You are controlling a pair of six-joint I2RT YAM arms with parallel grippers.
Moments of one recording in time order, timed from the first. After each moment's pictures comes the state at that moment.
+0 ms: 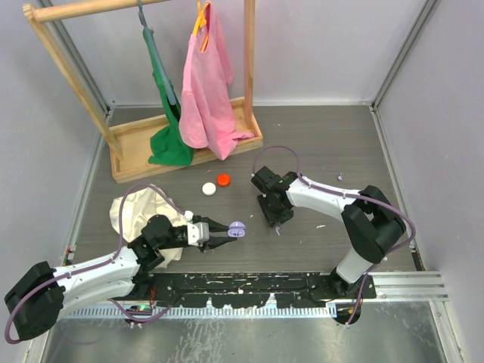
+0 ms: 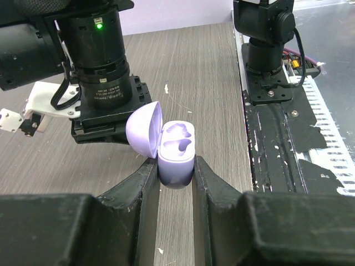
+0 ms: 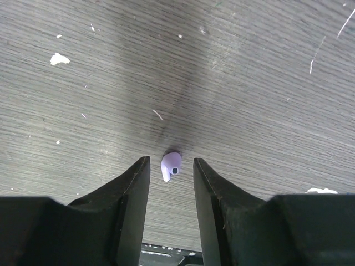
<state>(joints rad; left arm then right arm) -0.88 0.84 0.17 0.72 0.59 0.17 0.75 1.61 0.98 -0.72 0.10 0.36</state>
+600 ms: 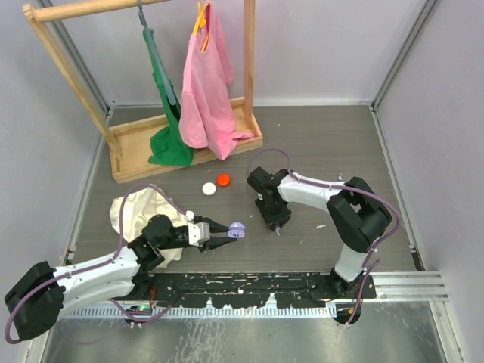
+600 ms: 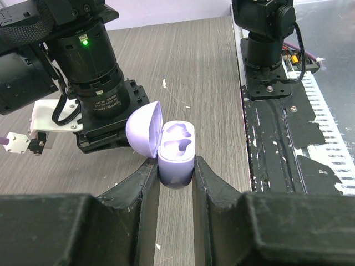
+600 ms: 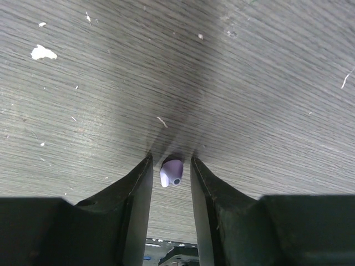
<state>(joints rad) -0.88 0.84 0.17 0.70 0.59 0.17 0.75 1.74 1.06 -0.80 0.06 0.28</state>
